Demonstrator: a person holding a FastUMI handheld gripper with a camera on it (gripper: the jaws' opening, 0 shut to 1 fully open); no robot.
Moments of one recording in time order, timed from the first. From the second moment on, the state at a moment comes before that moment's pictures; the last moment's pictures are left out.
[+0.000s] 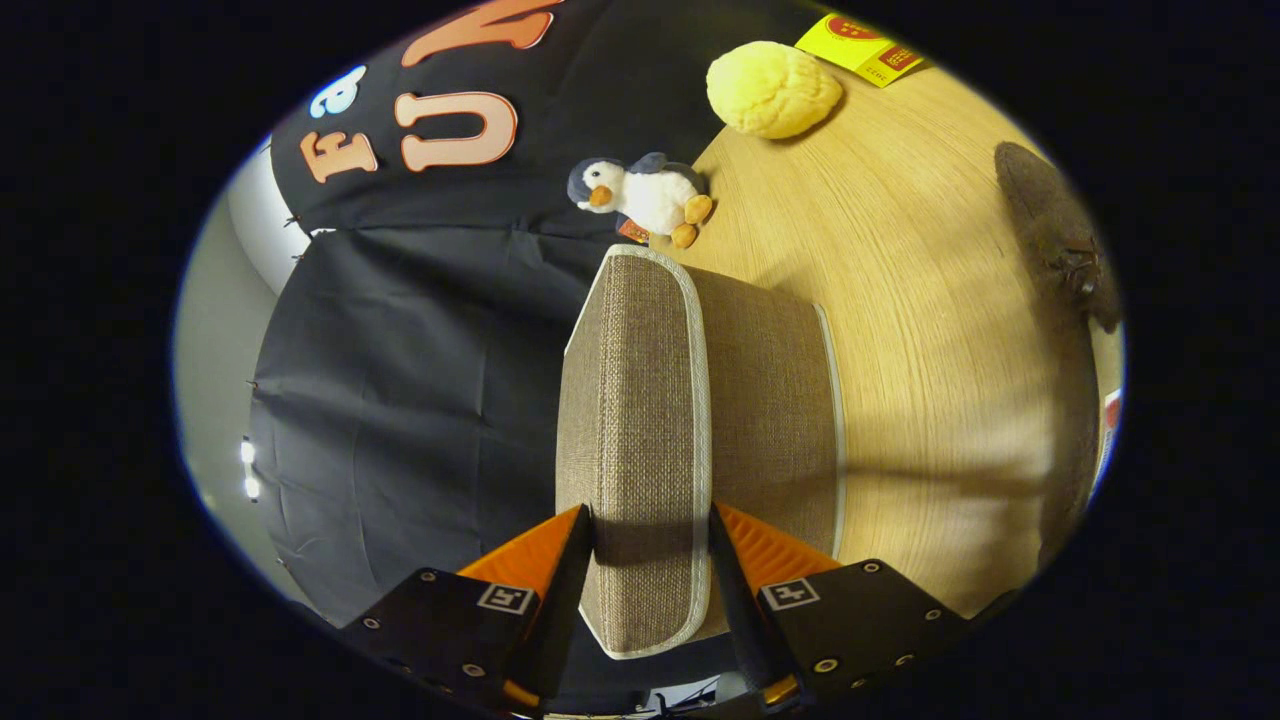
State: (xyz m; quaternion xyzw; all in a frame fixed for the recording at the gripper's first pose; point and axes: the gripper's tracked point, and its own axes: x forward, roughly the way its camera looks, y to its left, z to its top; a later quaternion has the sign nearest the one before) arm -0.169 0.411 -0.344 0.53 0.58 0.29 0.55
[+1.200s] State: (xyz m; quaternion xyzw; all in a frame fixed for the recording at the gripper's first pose) arm -0.128 0.377 -0.266 0.52 0.52 0.31 0.61
